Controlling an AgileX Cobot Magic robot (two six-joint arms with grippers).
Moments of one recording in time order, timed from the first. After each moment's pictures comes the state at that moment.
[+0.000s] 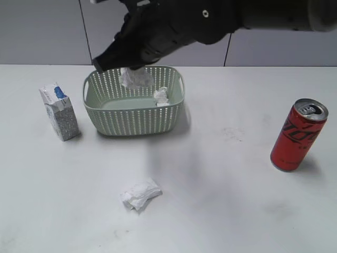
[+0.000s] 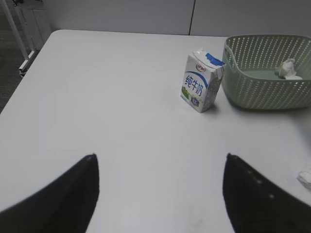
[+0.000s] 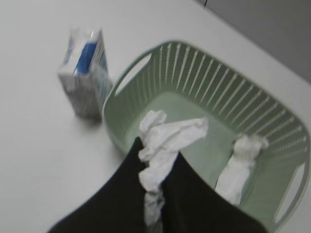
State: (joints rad) left arm -0.07 -0.01 -0.51 -0.08 1.03 0.05; right arm 0.83 1.89 -1.48 -0.18 0.32 0.21
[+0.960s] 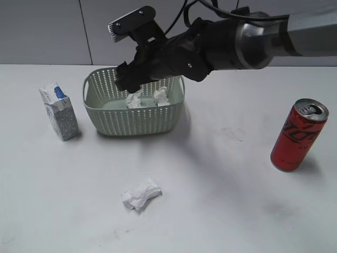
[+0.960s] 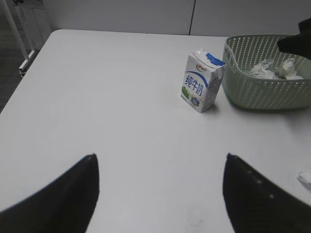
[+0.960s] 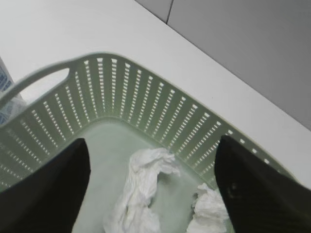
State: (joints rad) left arm -0.07 -0.01 -0.51 -0.08 1.03 0.05; right arm 0.71 2.15 -1.55 -0.30 0.08 0.21
